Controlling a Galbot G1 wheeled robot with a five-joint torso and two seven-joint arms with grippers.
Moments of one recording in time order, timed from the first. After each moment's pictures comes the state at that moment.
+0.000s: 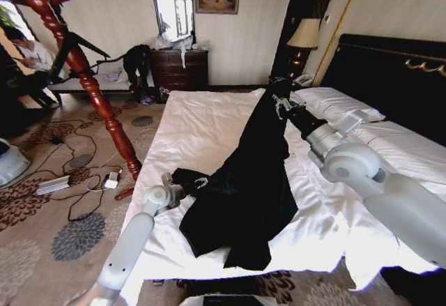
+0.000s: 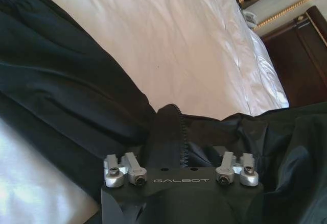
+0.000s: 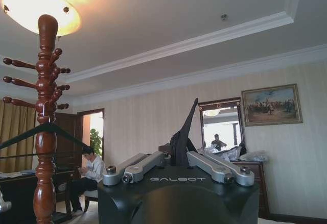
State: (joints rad) left arm 0.90 -1.20 -0.24 -1.71 -1.54 0.71 -0.43; right arm -0.59 0.47 0.14 2.10 1.25 0.03 0.13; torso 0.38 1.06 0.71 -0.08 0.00
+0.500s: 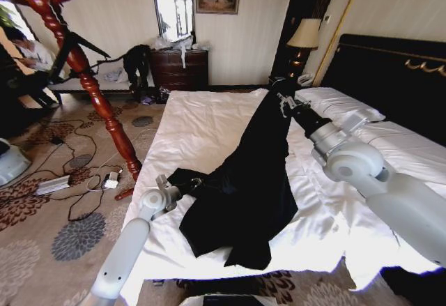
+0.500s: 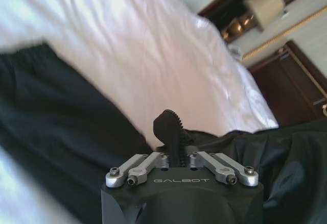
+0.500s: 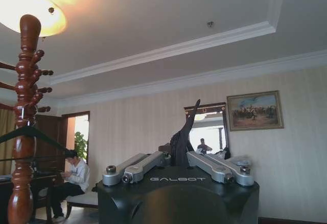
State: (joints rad) left arm 0.93 -1.18 -0.28 -1.75 -1.42 0.60 -0.30; right arm -0.60 0.45 0.16 2.07 1.25 0.04 0.16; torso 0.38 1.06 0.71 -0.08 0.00
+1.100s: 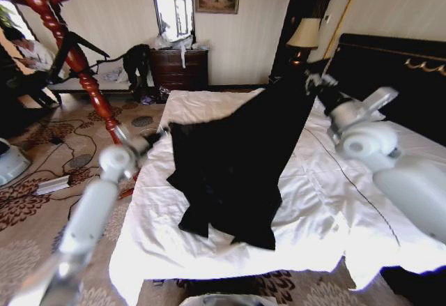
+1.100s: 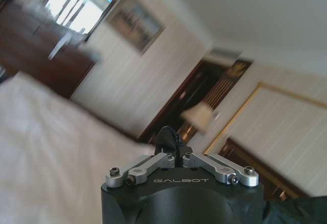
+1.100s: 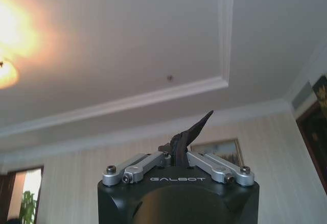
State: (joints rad) left arm 0.38 -0.92 -0.36 -1.76 -1.60 0.51 -0.30; right arm -0.26 0.49 0.12 1.86 1.33 0.07 0.20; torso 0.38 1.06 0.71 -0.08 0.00
